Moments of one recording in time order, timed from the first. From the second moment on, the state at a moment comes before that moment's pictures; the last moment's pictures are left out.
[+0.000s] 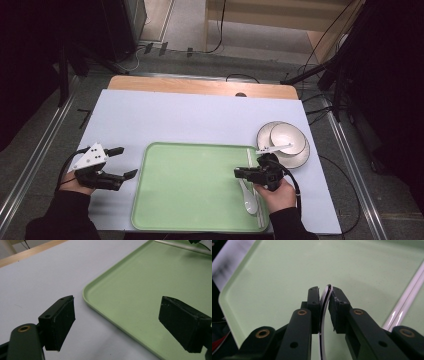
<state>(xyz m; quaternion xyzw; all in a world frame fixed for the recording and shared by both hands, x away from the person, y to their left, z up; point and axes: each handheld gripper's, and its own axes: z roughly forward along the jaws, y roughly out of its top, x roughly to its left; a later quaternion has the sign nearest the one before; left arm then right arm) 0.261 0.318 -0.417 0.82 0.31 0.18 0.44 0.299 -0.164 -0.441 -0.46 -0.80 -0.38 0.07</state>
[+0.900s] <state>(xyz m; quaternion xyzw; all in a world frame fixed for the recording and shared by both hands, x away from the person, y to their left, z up) 0.260 0.318 -0.418 0.83 0.30 0.18 0.44 0.310 -0.156 -0.463 -0.45 -0.83 -0.33 0.04</state>
